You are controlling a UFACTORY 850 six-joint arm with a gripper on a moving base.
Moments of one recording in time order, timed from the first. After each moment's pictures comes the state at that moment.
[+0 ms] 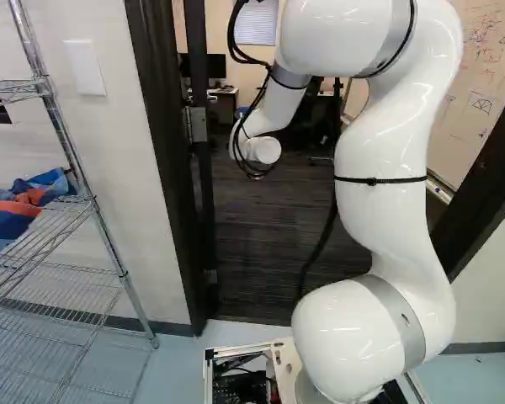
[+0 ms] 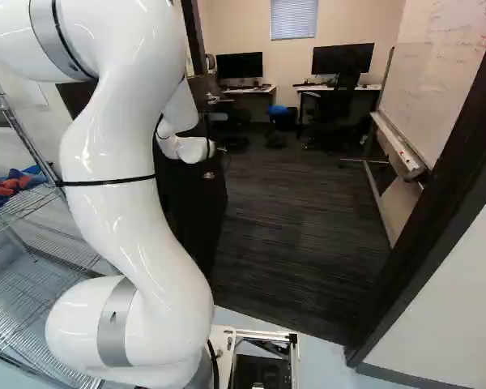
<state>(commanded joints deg) 7.7 -23.5 -53.2 8.2 40.8 0.0</state>
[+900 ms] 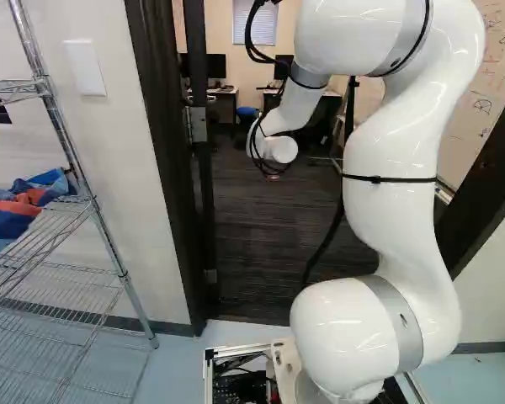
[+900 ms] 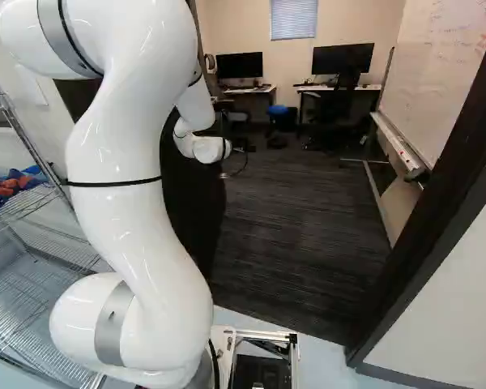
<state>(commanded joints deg) 1.1 -22.5 -51.9 8.2 40.8 0.0</state>
